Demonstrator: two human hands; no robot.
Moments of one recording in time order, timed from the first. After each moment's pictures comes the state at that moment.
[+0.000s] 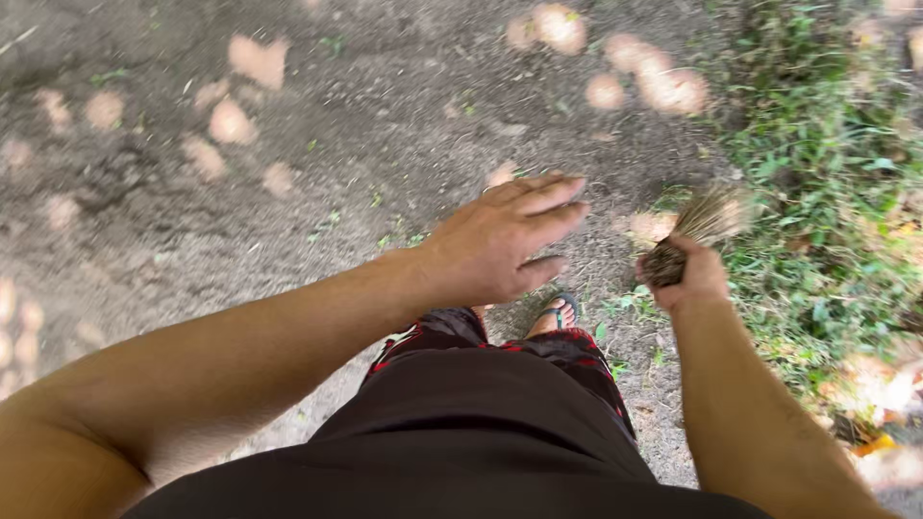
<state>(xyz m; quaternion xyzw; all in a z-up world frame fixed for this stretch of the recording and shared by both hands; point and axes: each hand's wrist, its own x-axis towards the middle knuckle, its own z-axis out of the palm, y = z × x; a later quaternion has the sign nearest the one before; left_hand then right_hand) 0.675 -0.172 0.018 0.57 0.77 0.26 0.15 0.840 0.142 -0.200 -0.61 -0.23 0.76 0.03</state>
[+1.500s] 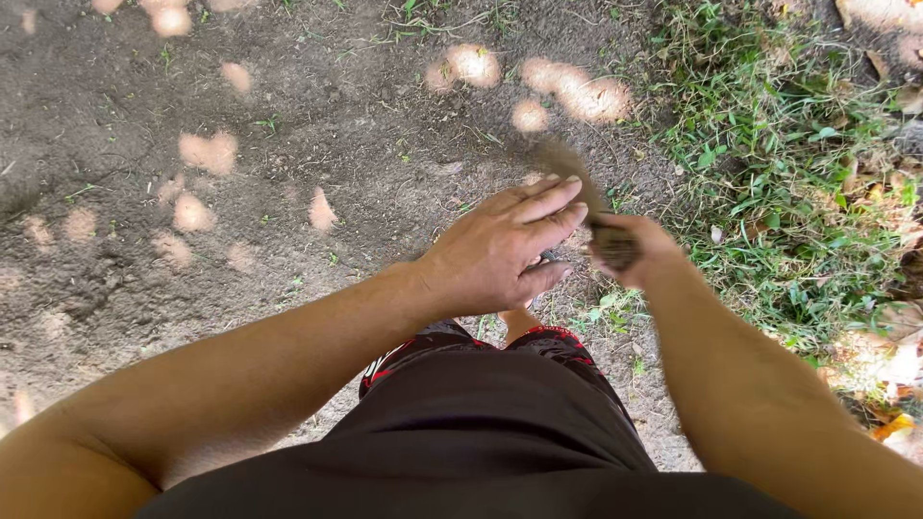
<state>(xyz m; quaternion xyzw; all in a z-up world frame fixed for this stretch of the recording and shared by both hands) 0.659 0.050 -0.005 0.62 0.74 0.21 0.16 0.795 0.286 -0.204 -0.62 -0.29 0.71 -0.15</state>
